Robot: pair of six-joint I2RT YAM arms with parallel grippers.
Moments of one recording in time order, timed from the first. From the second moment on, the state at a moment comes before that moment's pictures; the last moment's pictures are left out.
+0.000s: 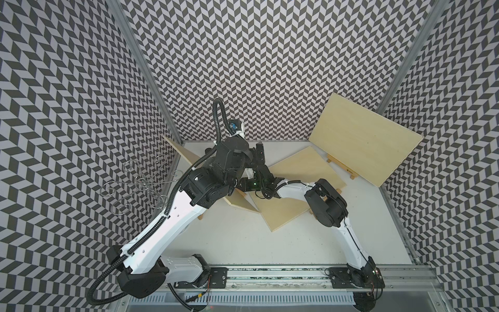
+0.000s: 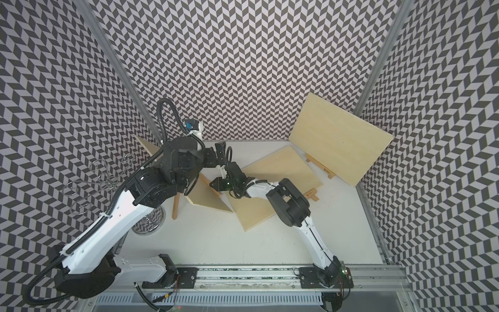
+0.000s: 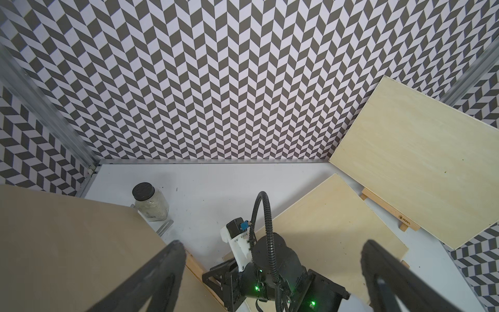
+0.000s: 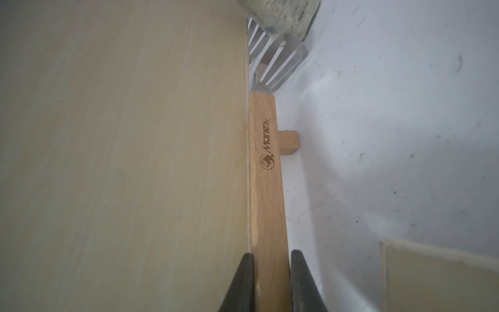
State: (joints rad) left arm -0.80 1.28 1.63 -0.69 -0.57 -0.38; right arm 0.77 2.35 1.65 0.19 -0.40 0.68
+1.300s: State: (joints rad) left arm -0.79 1.26 1.57 -0.68 -0.47 -0.35; right arm 0.73 2.19 1.56 0.17 -0.21 0.74
